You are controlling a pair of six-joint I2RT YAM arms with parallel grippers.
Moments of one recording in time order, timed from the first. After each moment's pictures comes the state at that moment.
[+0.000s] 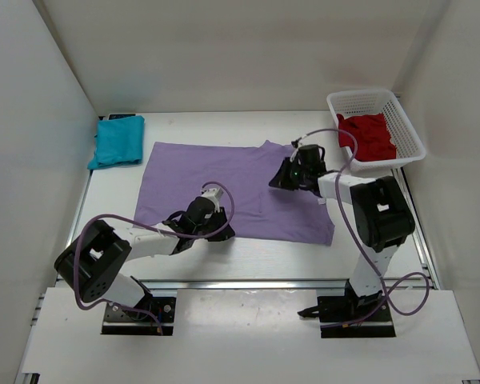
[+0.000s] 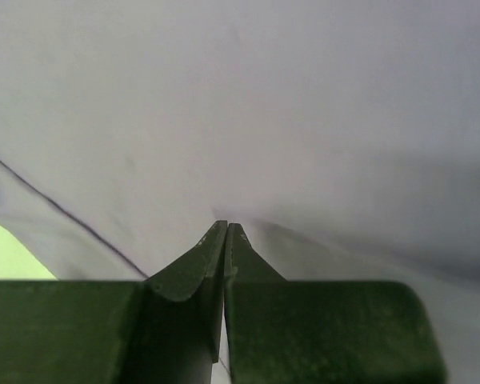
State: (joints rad) left arm -0.73 1.45 0.51 0.23 0.09 -0.68; right arm 0.31 1.81 0.97 0.12 -0.38 0.55
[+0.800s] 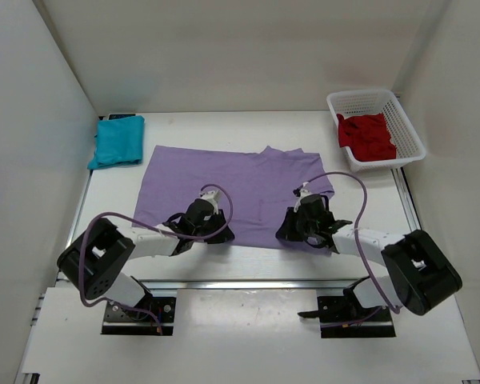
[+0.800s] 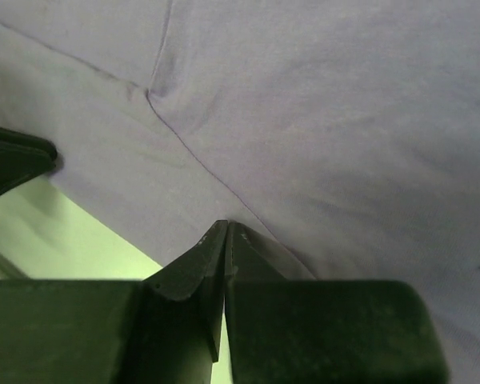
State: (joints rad) left arm -0.72 1.50 0.51 0.26 0.11 -0.72; right arm 0.50 1.36 0.45 0.14 -0.24 0.56
